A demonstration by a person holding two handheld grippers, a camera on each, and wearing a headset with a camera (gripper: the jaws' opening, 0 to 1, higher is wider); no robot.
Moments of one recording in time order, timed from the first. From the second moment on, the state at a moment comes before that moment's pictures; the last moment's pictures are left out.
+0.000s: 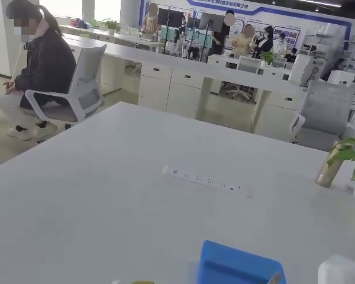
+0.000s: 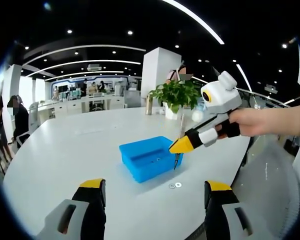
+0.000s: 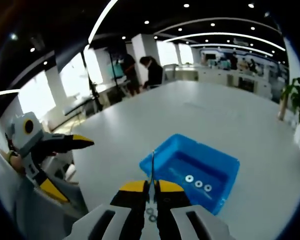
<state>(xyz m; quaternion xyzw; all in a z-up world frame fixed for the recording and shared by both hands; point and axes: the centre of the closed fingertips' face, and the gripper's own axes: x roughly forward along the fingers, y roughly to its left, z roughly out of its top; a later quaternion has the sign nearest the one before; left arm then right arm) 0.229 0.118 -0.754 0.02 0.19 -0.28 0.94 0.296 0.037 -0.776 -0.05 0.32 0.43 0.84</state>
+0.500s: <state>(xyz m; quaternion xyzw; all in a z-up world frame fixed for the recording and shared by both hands) 0.230 0.119 -0.755 0.02 0.19 -0.28 0.94 0.284 0.036 -0.812 -0.06 0.36 0.43 0.83</state>
